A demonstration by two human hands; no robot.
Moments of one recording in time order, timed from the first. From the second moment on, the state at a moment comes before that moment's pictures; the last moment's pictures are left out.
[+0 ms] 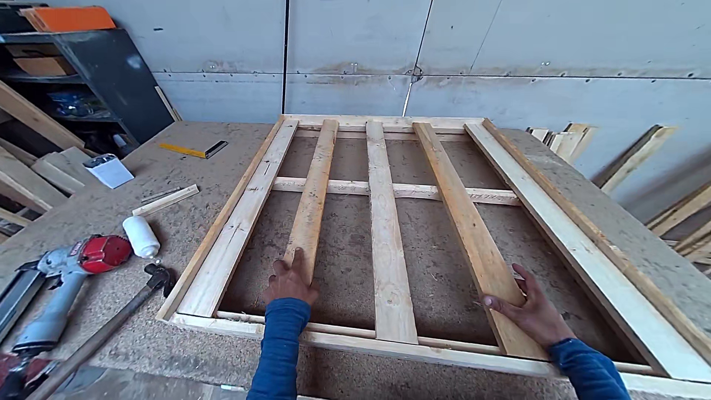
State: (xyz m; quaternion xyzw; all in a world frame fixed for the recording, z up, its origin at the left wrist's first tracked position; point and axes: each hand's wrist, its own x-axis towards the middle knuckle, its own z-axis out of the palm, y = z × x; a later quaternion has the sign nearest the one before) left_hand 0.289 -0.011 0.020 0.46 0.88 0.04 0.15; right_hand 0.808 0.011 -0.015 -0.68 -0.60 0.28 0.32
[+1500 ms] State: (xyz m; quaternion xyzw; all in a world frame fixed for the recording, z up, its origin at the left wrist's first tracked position) left_hand 0.481 -0.032 0.025 0.57 0.77 0.11 0.27; right_hand 0.794 -0.003 0.003 -0.70 -0.58 0.27 0.30
